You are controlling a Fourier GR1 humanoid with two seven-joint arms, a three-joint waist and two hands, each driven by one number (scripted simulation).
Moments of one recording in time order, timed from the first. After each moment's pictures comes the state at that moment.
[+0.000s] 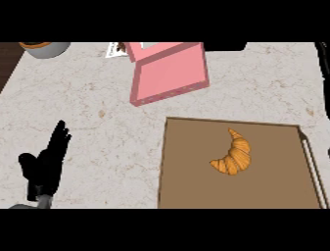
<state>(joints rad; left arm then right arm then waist) -0.01 0.41 -0.31 -1.31 0.42 0.40 -0.13 -0.37 -0.51 0.05 -1.50 -0.39 -0.21 -0.19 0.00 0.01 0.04</state>
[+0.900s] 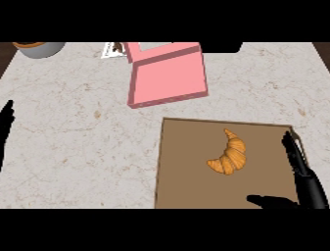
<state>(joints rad) -0.09 0.69 -0.24 -1.27 0.24 0.42 -0.03 0.13 -0.41 0.25 -1.34 -0.13 -0.29 -0.58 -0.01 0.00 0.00</state>
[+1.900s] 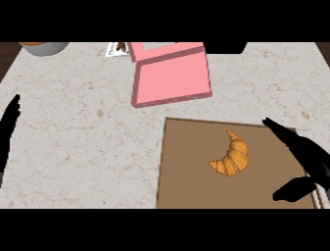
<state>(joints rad) -0.13 0.65 -0.21 -1.26 0.16 0.38 0.01 -0.10 -0.73 0.43 -1.51 0.24 0.01 0.12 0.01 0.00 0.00</state>
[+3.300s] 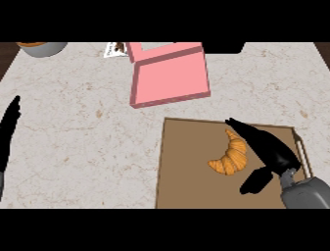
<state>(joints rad) -0.10 0.50 -0.01 -1.31 -0.05 0.24 0.07 -0.18 -0.39 0.34 -1.49 0.53 0.31 0.24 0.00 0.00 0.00</state>
